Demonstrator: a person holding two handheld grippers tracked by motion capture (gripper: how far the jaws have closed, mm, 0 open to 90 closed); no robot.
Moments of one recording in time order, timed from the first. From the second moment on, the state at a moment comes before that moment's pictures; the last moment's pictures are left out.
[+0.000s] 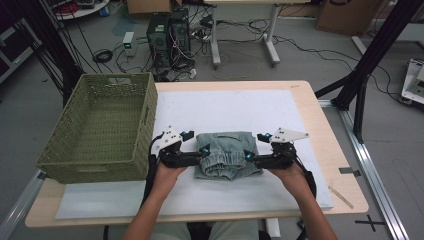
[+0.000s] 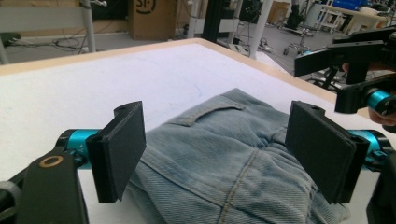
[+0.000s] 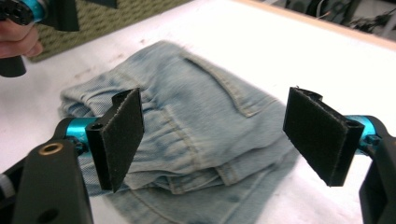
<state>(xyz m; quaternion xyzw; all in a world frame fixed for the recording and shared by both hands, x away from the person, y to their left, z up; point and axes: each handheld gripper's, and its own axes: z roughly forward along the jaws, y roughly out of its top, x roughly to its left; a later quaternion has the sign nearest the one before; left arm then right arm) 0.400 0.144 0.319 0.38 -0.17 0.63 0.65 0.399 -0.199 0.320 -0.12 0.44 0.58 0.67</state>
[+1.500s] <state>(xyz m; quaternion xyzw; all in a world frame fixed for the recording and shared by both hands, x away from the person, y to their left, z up) 0.406 0.161 0.311 0.40 -0.15 0.62 0.65 0.427 -0.223 0.309 -0.08 0.51 0.55 0.66</state>
